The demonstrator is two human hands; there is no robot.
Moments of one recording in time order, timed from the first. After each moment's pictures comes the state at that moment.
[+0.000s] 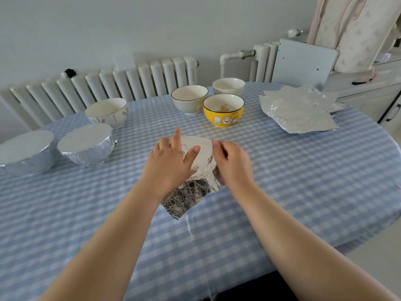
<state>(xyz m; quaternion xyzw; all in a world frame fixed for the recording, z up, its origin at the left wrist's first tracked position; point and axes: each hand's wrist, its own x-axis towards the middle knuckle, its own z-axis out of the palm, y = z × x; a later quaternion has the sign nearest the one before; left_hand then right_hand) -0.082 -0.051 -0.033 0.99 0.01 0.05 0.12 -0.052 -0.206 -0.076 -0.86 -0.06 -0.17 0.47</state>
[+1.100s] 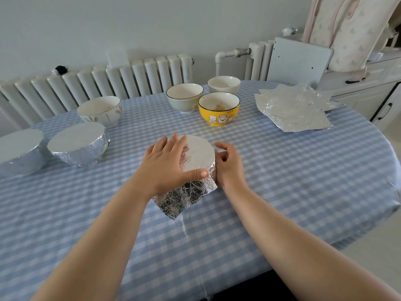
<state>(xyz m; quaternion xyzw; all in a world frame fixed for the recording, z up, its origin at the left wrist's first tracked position) -0.082 -0.038 -0.035 0.99 -0.09 0.00 0.09 -0.050 -0.199 -0.089 -0.75 0.07 -0.06 0.66</state>
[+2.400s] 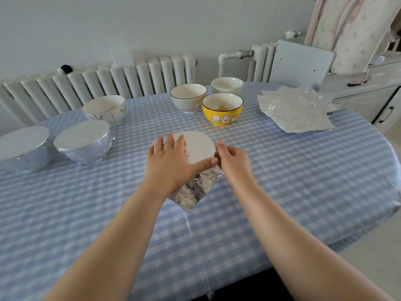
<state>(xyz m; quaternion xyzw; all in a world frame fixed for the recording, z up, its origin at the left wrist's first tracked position) -0.083 -0.053 -0.039 0.99 0.03 0.03 0.11 -0.066 -0.206 -0.059 -0.77 0.06 -0.01 0.63</state>
